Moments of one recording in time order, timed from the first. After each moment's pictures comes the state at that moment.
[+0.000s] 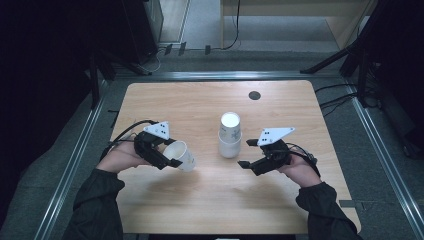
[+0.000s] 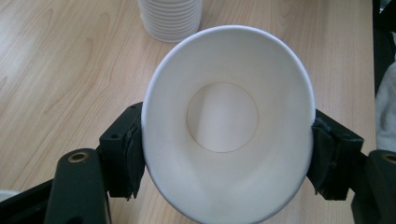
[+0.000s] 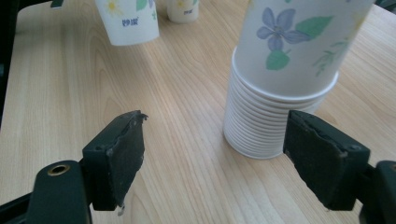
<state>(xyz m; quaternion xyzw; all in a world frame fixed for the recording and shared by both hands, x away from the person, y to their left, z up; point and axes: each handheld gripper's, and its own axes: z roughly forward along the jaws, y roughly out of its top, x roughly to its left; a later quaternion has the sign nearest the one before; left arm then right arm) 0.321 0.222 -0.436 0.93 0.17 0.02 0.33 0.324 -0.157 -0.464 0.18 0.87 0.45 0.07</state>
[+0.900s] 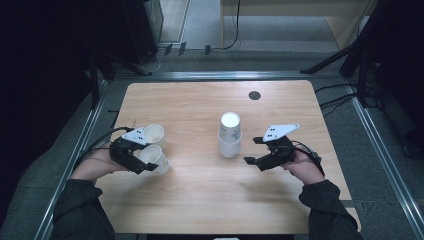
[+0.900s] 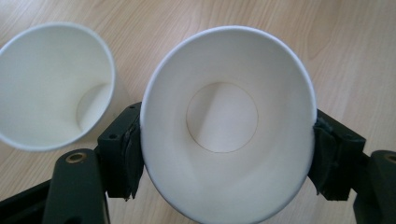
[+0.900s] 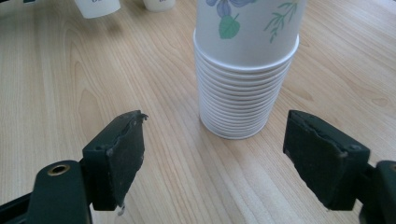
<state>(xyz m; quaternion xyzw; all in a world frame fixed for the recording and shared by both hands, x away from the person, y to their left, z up) 0.306 0.283 -0.453 0.93 0.25 0.06 0.26 0.338 -0.171 -0.473 0.21 0.87 0.44 0.07</state>
